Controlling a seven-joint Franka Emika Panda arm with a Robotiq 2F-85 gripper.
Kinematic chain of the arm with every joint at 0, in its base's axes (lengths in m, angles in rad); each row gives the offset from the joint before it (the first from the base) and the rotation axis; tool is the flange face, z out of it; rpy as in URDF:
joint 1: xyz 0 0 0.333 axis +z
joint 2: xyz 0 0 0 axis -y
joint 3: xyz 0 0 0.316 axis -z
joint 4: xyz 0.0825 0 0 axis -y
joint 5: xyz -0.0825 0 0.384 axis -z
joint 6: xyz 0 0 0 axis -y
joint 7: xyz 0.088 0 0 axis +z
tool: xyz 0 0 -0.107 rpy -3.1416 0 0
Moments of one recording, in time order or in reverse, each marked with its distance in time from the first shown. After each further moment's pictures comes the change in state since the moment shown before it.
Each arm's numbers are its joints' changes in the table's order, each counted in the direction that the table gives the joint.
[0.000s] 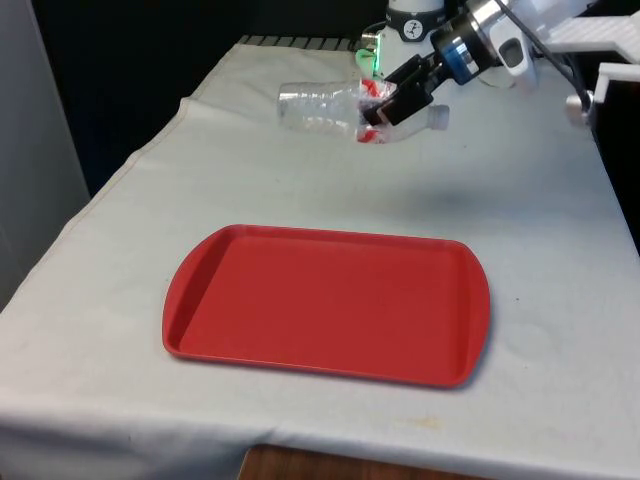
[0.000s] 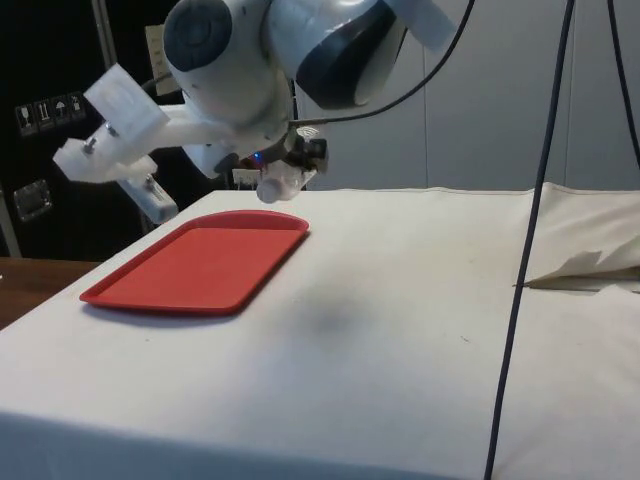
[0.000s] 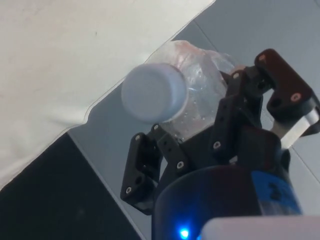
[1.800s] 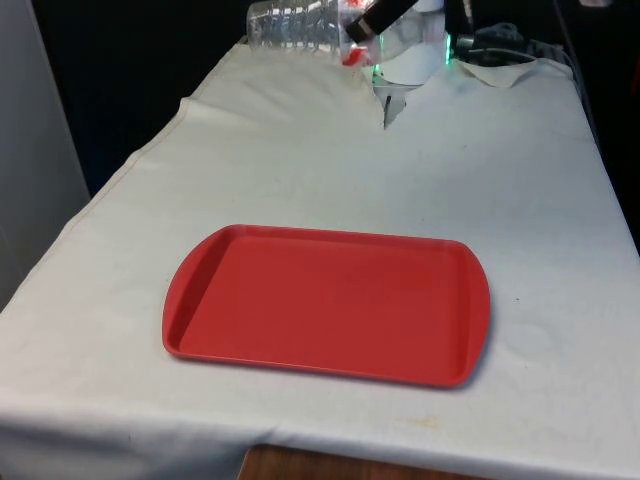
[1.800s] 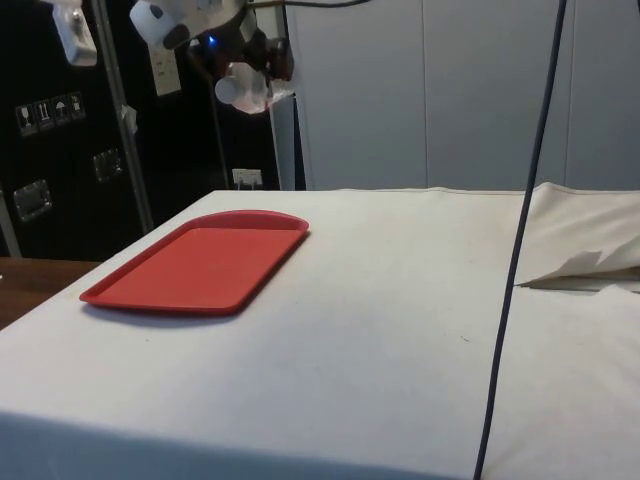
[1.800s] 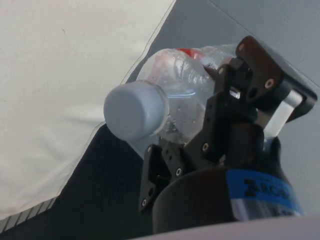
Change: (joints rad) arm -0.018 0.116 0.036 0.178 -0.160 -0.082 0.289
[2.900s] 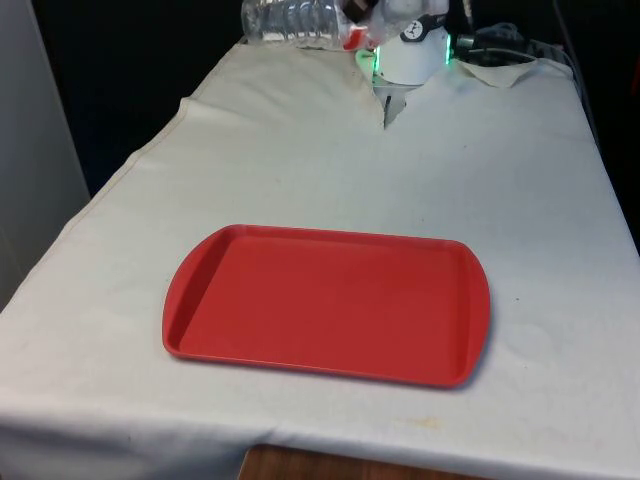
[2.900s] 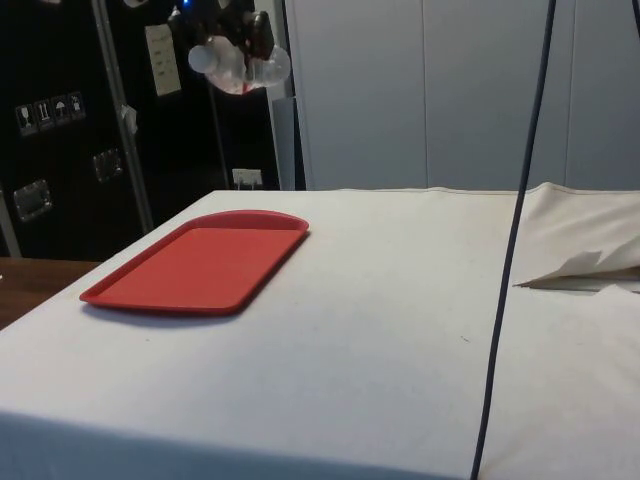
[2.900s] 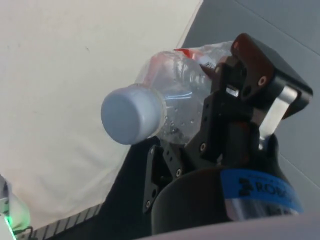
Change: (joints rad) arm -0.009 -0.014 0.034 0.127 -0.139 0.005 0.065
